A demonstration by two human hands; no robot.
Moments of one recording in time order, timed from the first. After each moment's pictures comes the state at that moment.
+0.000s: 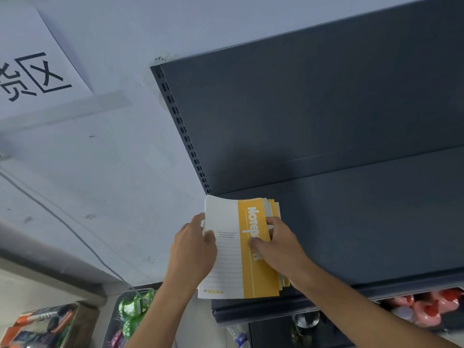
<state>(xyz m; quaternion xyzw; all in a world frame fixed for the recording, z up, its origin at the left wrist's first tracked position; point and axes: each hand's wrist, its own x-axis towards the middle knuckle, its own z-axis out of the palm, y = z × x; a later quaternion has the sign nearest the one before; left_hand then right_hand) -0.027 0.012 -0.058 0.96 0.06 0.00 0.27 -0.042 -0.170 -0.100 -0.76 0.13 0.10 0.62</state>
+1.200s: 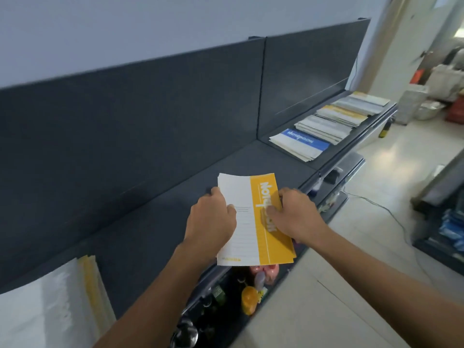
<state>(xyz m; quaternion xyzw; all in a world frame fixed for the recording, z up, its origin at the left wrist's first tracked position) -0.080 -0.360 -0.022 0.90 -0.36 -0.01 0.23 -0.202 -0.502 -0.022 -0.90 0.35 -0.13 0.22</state>
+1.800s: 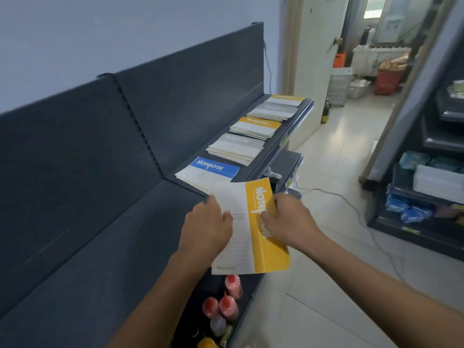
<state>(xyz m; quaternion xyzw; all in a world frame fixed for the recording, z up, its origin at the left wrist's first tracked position) -0.185 -0.674 -0.015 0.88 -0.44 -0.04 0.17 -0.333 -0.779 -0.032 -0.82 0.48 -0.16 0.27</state>
